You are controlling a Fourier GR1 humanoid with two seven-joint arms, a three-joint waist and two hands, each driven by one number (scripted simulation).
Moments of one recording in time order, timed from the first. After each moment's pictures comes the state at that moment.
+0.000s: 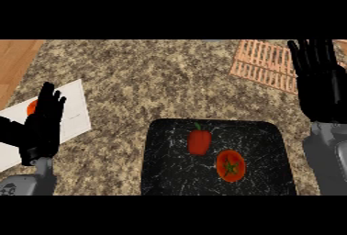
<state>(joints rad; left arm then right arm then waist) -0.10 0.27 -0.01 -1.57 0.24 0.39 0.16 -0.39 -0.32 0.02 -1.61 -0.45 -0.26 0.01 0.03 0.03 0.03</state>
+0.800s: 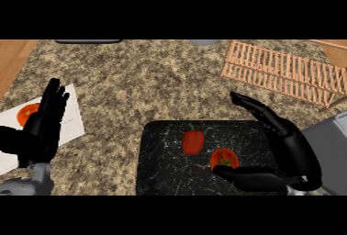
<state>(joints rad) -0.08 0.32 -0.07 -1.65 0.15 0.31 0.13 -0.14 -0.39 0.39 -1.91 -0.09 -0.23 -0.05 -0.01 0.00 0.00</state>
